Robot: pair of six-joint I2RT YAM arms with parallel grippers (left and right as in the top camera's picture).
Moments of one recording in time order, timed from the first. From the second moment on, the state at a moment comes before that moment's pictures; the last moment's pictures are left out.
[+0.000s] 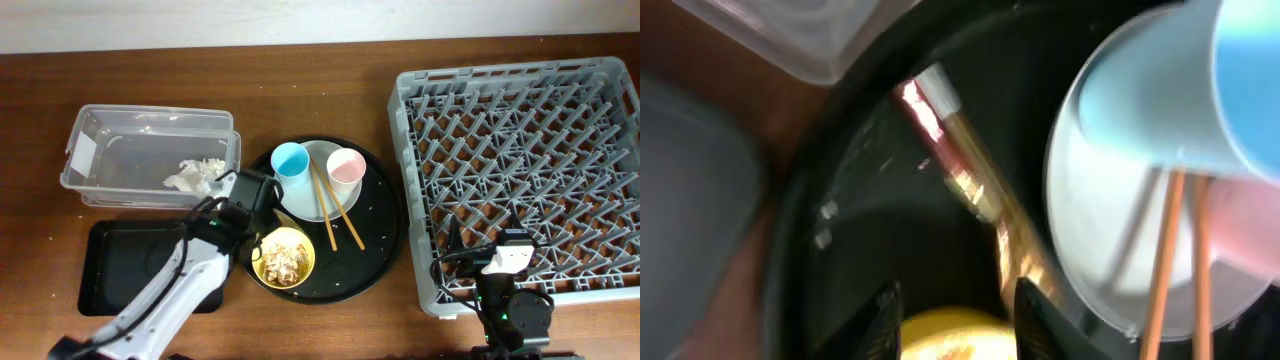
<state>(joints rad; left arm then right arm) -0.43 1.38 0.82 -0.55 -0.16 -0.95 0.01 0.01 0.01 -0.08 0.03 0.00</state>
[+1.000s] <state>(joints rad) -0.27 1.09 0.78 -0.17 -0.51 -0.98 0.01 0.01 0.01 -0.08 0.03 0.00</state>
